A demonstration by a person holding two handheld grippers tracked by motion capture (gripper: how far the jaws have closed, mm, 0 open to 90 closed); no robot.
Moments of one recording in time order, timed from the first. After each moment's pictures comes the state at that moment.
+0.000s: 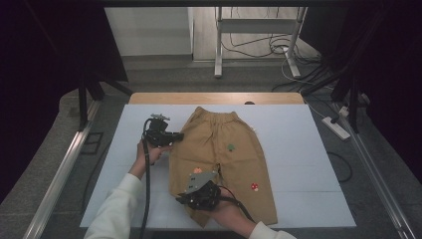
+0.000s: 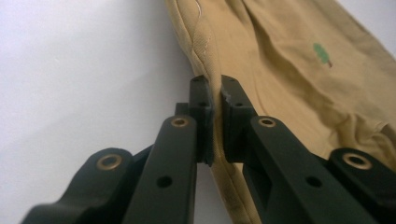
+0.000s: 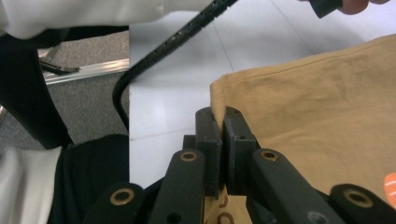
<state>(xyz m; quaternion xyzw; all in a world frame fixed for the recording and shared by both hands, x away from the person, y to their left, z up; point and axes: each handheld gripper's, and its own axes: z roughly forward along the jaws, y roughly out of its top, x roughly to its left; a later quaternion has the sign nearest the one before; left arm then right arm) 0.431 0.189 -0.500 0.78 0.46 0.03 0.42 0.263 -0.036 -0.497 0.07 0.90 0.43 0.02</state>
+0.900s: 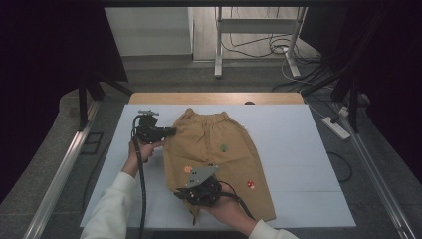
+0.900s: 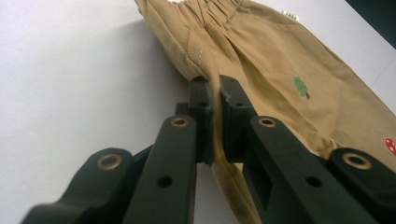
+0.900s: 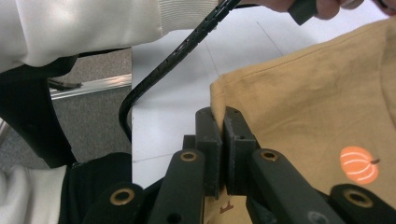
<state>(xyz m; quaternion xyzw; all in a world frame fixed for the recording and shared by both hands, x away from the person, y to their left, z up) 0.425 0.212 -0.484 0.76 0.47 0.04 0.44 0.267 -0.036 -0.480 0.07 0.89 0.46 0.02</state>
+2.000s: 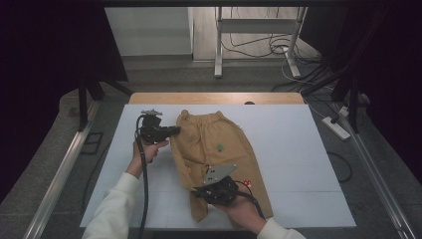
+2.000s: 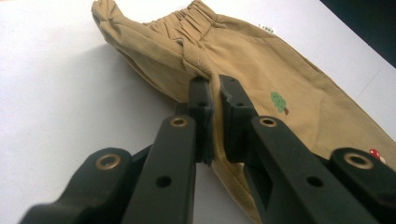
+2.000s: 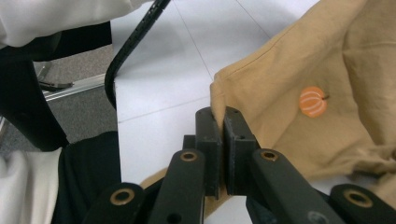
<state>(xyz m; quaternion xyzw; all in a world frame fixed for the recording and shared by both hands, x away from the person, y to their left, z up) 0.421 0.196 -0.482 0.76 0.47 0.04 0.46 0.274 -0.081 -0.487 0.12 0.89 0.44 0.02</state>
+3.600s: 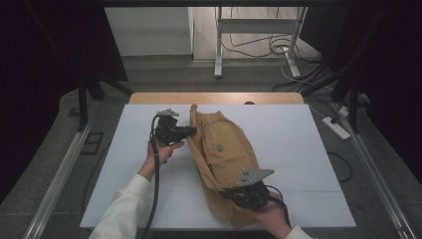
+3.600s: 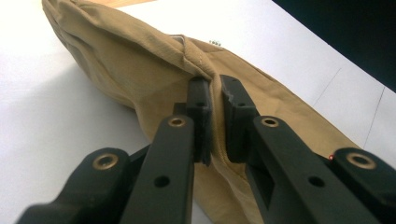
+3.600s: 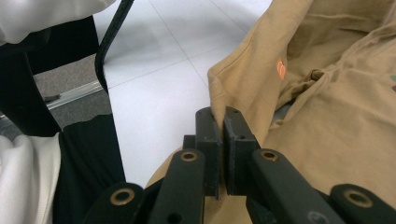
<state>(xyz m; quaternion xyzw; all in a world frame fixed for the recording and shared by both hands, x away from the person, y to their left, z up) 0.412 0.145 -0.465 0.77 0.41 0.05 0.48 0.265 -0.156 -0.480 0.18 0.87 0.45 0.04</state>
